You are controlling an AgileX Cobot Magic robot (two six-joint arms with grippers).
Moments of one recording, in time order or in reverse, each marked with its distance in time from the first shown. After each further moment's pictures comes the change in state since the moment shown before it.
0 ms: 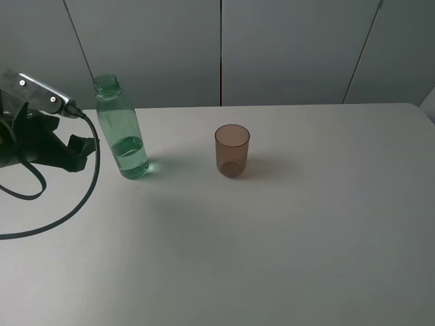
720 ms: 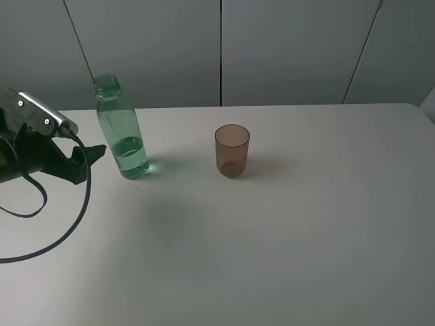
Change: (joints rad) left arm 0.153 0.175 0.059 0.321 -0.391 -0.093; right arm 0.000 0.000 0.000 0.000 0.000 0.000
